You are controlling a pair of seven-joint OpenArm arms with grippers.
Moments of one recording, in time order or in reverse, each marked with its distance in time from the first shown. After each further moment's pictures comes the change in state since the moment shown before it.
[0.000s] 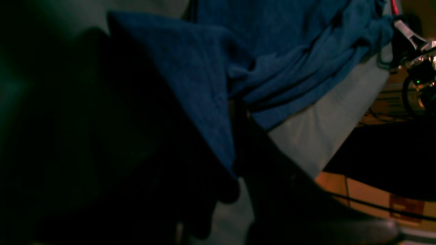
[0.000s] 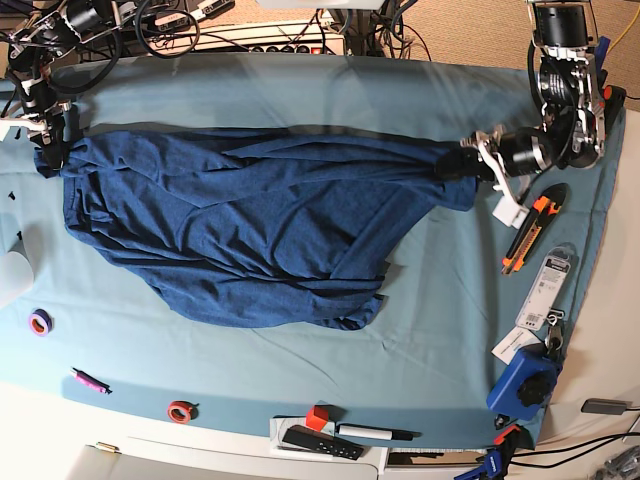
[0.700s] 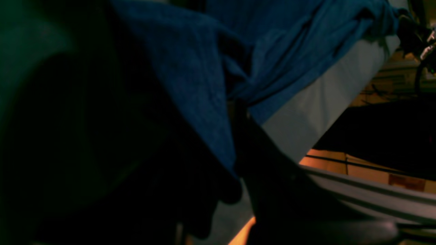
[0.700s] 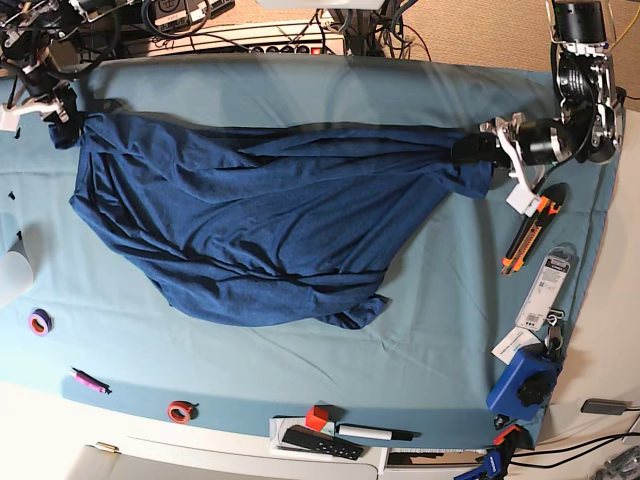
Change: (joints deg) left arm 2.6 -4.5 -0.4 0.0 -5.3 -2.1 5.5; right arm -7.2 -1.7 -0.4 16.4 -1.1 -1.6 -12.4
